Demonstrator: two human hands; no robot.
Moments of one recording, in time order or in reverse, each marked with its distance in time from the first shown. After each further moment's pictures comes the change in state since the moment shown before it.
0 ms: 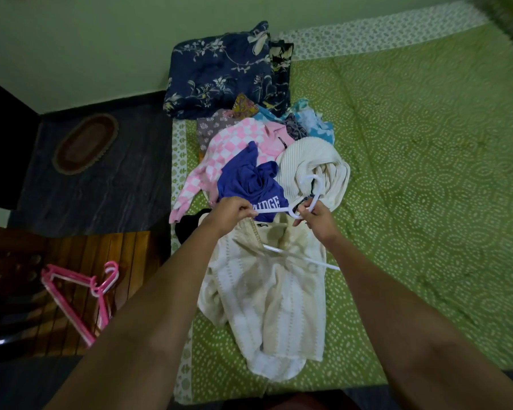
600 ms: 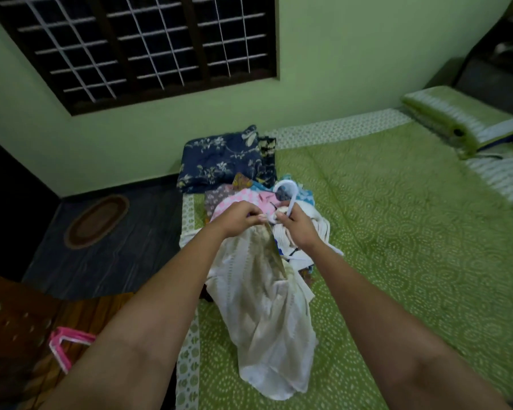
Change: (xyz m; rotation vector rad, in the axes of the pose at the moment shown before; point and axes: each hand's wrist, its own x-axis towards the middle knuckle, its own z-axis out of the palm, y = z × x) left_hand -0.075 0.127 -0.094 0.169 0.064 0.278; right_hand -0.076 -0.150 0.013 -0.142 0.129 -0.304
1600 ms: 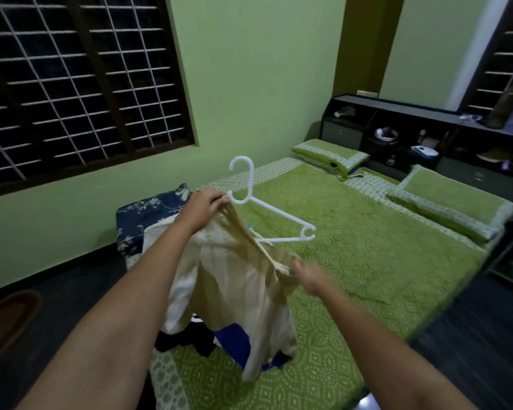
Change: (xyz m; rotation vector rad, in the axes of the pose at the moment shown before) left_hand -0.102 0.067 -0.074 0.097 0.338 0.423; right_hand -0.209 -0.012 -0.020 -0.674 0.167 0.351
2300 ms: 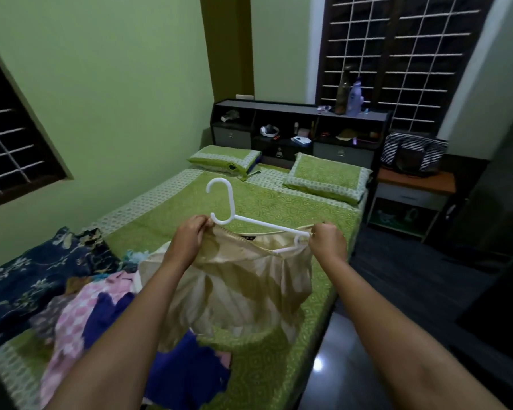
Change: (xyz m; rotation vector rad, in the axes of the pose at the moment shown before) left_hand 0.032 0.127 0.157 -0.141 -0.009 0.351; right_hand -0.078 0.160 -0.138 -0.141 0.691 0.516
